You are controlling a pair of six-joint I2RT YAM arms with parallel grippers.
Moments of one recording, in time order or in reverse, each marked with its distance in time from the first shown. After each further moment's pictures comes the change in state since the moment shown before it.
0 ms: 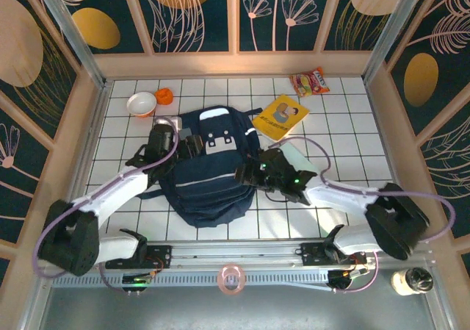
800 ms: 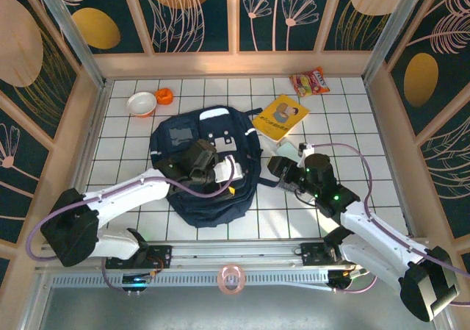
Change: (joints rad) left arm -0.389 0.095 0.077 -0.250 0.268 0.965; right arm -0.245 -0.455 -0.217 -0.008 -0.010 -0.077
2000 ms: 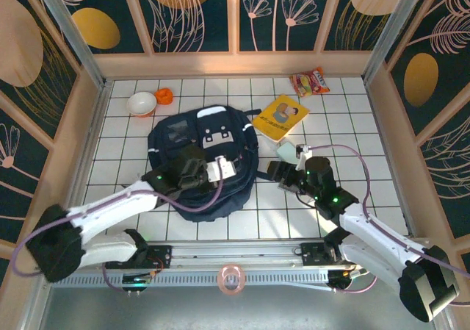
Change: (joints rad) left arm 0.014 -0.191 -0.130 0.180 -0.159 0.015; right arm -0.010 0.000 -0.056 0.082 -0.010 -0.206
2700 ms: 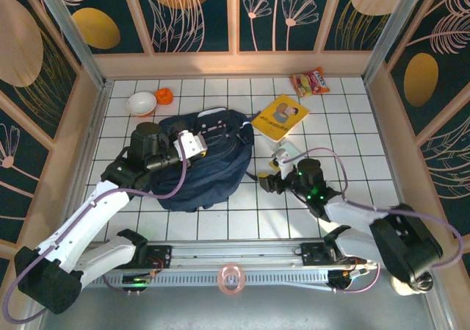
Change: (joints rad) left arm 0.313 -0.156 0.167 -0.194 0.320 0.074; right arm -0.015 0.382 -0.089 0.469 -0.184 -0.687
